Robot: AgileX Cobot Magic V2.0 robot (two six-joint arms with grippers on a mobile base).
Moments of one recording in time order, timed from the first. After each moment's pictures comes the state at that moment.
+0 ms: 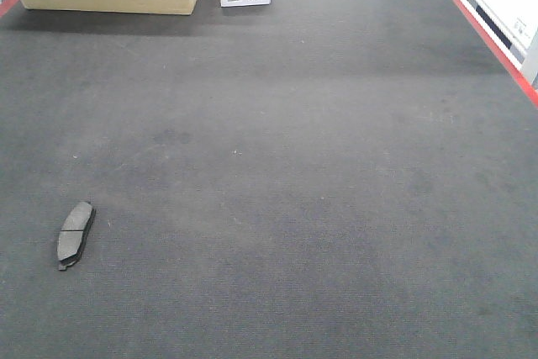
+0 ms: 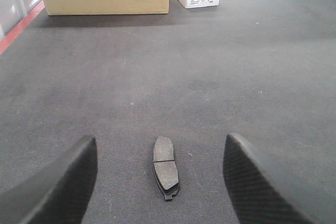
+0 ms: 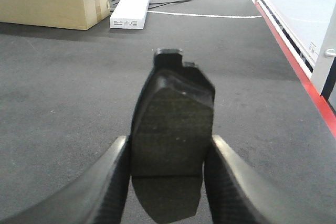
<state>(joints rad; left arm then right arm) -0.08 0.21 -0.40 0.02 0.53 -0.06 0.16 0.27 -0.45 -0.07 0.46 0.02</state>
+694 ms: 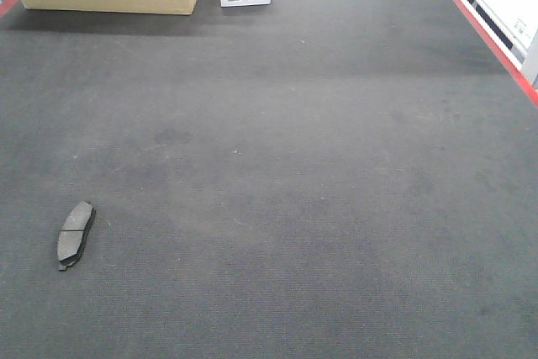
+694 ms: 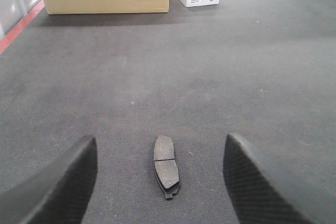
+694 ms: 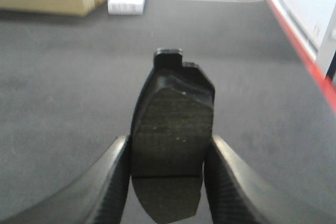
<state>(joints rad) -0.08 0.21 -0.40 0.02 0.54 -0.06 0.16 0.40 -0.51 -0.07 0.51 0.06</state>
